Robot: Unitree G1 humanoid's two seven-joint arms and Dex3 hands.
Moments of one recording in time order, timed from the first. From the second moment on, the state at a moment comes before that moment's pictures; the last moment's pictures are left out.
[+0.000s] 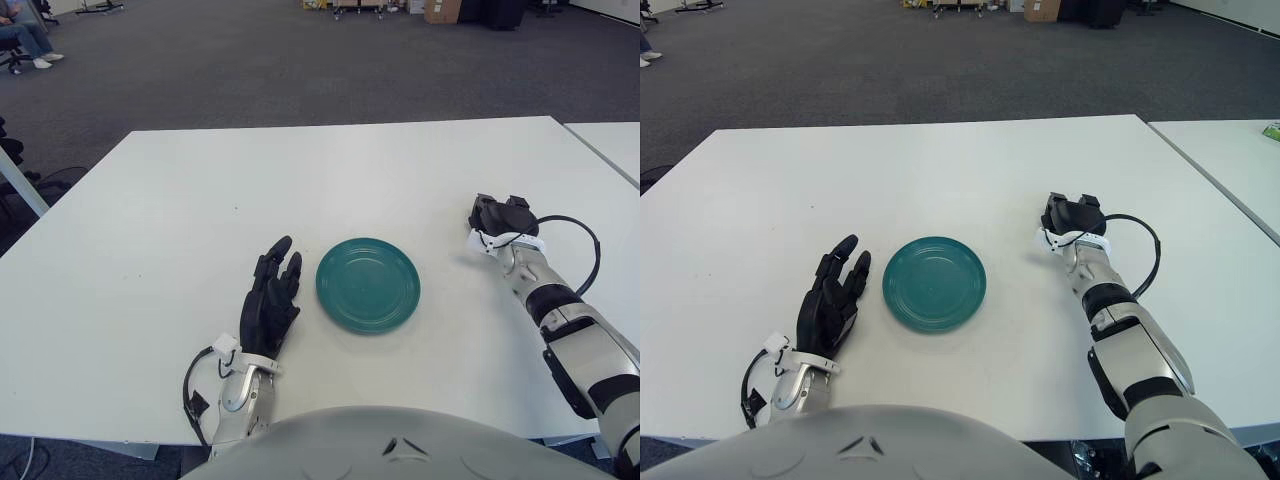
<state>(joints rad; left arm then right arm) 0.44 -0.12 -0.17 0.02 -0.38 -0.39 -0.22 -0.53 -0.48 0.44 1.06 -0.69 0.03 -0.38</state>
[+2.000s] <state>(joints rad) 0.38 -0.12 -0.12 0.09 -0.45 -0.41 -0.28 -0.29 -0.69 0.30 0.00 -0.75 0.09 0.17</state>
